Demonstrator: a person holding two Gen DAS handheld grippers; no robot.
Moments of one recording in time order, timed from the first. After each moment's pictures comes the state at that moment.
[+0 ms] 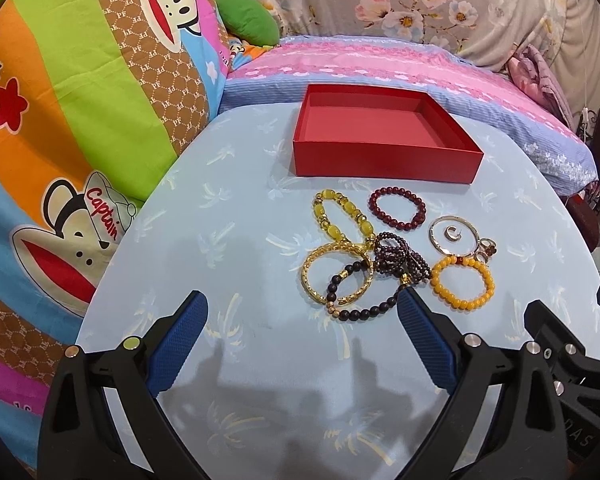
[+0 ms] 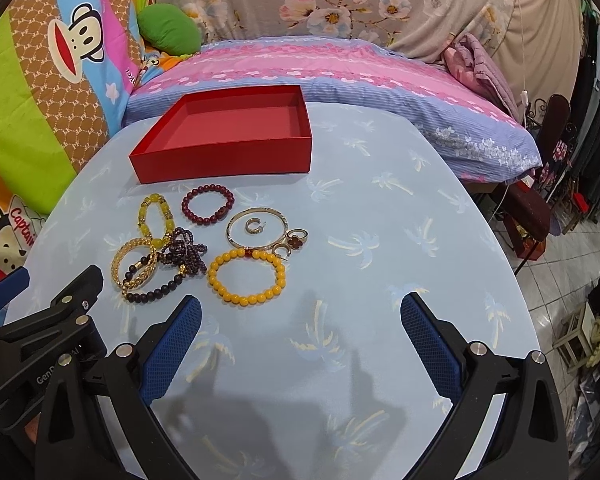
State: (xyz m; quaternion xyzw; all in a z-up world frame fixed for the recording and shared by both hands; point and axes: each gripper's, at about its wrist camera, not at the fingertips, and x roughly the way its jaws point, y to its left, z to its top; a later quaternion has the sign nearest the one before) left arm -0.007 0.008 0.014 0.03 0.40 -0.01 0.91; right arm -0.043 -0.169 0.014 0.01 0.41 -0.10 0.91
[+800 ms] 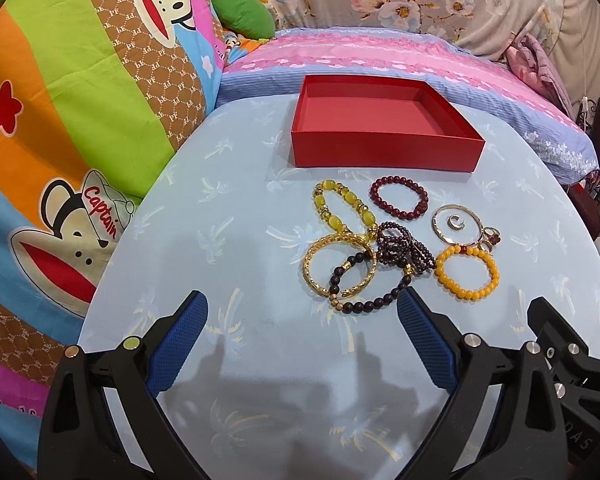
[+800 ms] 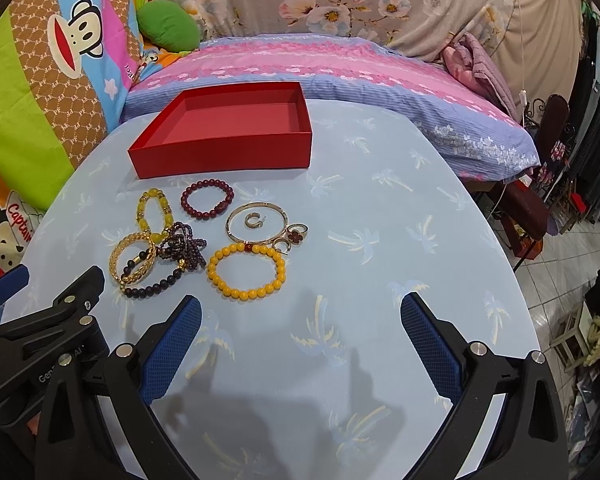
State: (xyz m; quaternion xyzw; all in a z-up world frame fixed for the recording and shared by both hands) left arm -0.006 0.008 0.010 0.04 0.41 -0.02 0.91; right arm -0.046 -0.166 0.010 0.01 0.41 -0.11 0.90
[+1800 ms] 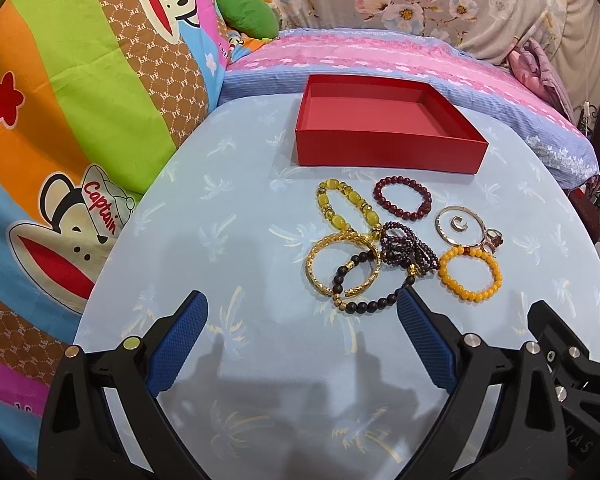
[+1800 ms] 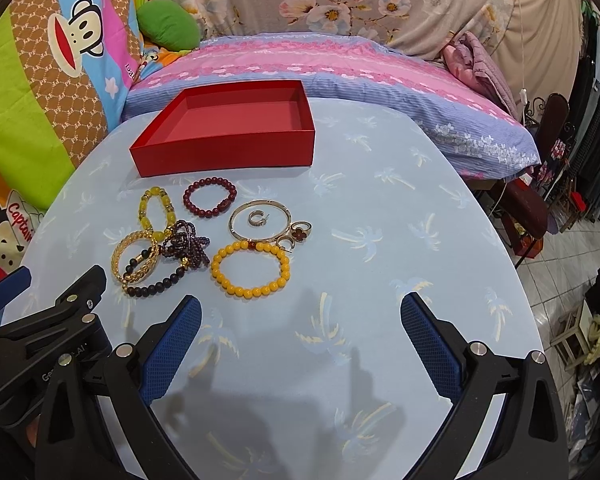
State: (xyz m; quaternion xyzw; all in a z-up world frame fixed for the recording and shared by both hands) left arm -0.007 0.010 0.006 0.03 0.41 -0.01 0.91; right arm -0.047 -0.162 0.010 0.01 0.41 -0.11 0.90
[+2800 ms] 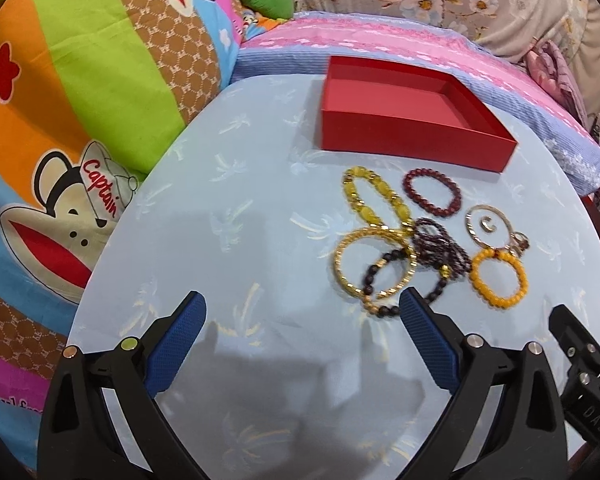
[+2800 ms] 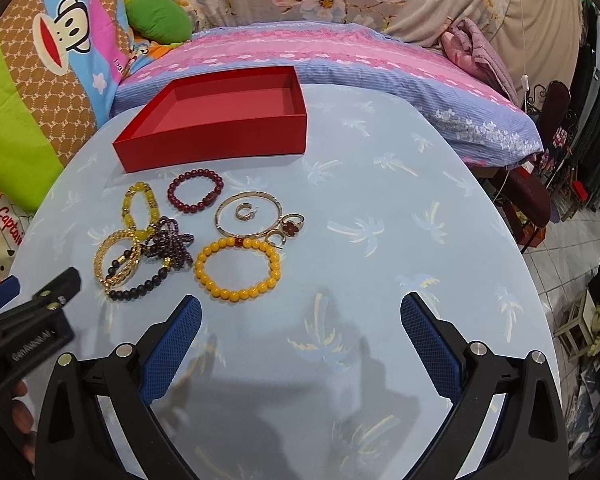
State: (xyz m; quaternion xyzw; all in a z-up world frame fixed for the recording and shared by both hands) left arm 0.016 0.035 -0.009 0.01 0.44 0.01 0.90; right arm -0.028 -0.176 -0.007 0.02 0.43 -0.12 0.89
